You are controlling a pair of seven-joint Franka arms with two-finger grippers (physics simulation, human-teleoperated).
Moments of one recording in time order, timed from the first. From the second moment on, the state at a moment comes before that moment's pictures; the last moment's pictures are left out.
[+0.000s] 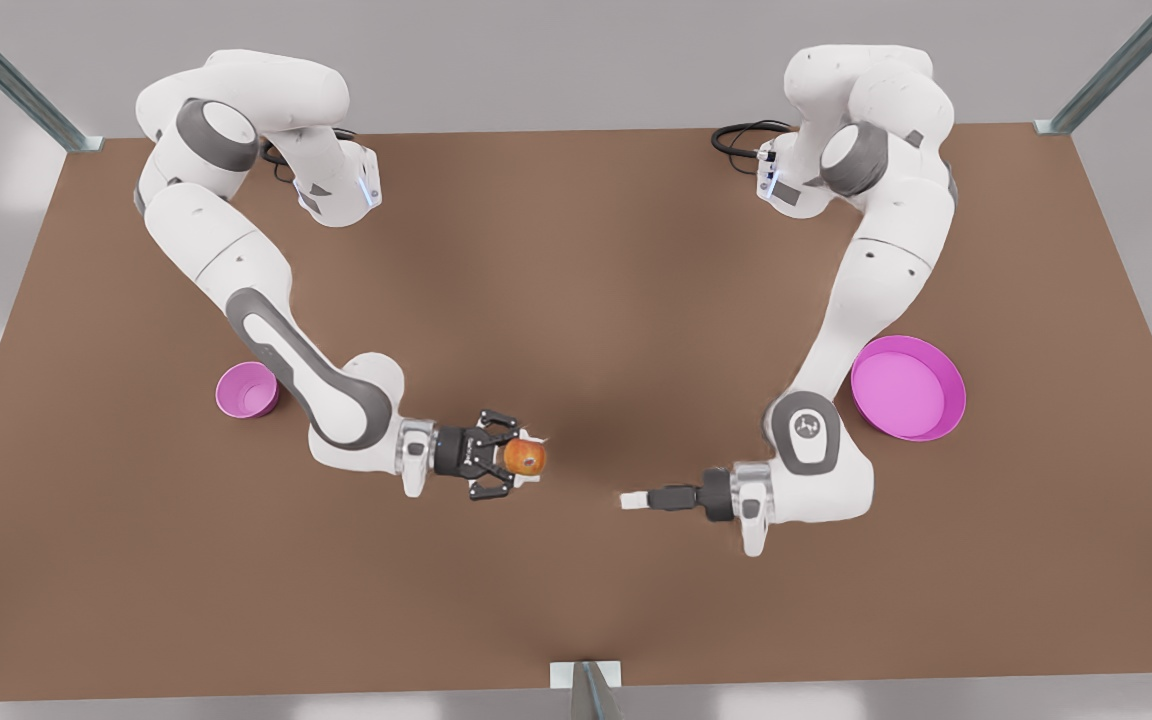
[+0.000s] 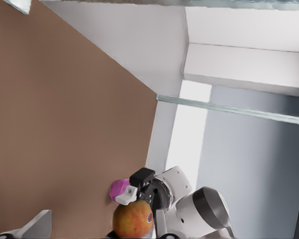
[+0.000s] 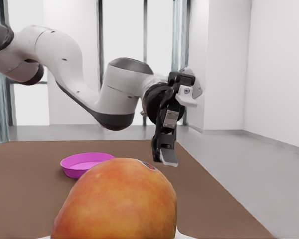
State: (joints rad) left arm 0.02 1.04 -0.54 -1.03 -0.99 2.10 0.11; right arm -0.26 0.95 0.87 -1.54 1.24 2.42 -2.28
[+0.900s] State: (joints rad) left arm -0.17 0.24 0.01 -1.57 -0.03 1.51 -0.01; right arm -0.29 0.38 0.18 -1.92 -0.21 2.14 -2.10
